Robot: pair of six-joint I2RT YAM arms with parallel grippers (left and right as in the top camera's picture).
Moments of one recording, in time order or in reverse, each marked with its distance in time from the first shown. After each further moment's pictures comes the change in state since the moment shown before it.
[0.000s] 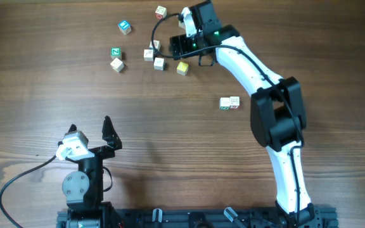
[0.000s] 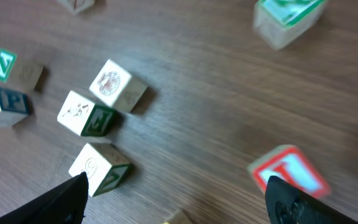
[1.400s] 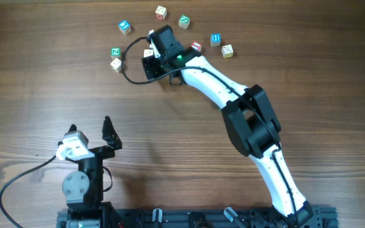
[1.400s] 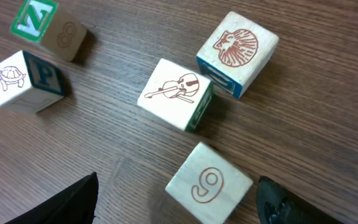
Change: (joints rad) left arm 0.000 0.000 0.000 0.000 0.000 0.000; right arm 0.205 0.065 -0.004 0.081 0.208 0.097
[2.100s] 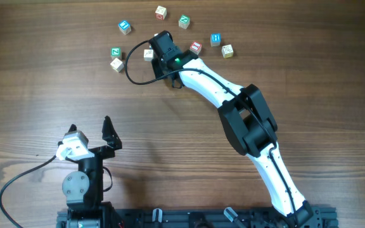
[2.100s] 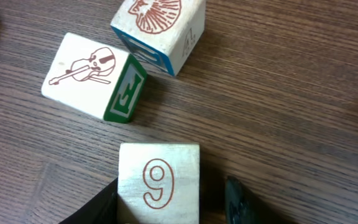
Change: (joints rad) left arm 0.000 0.000 0.000 0.000 0.000 0.000; right arm 0.003 0.035 0.000 -0.038 0.150 0.059
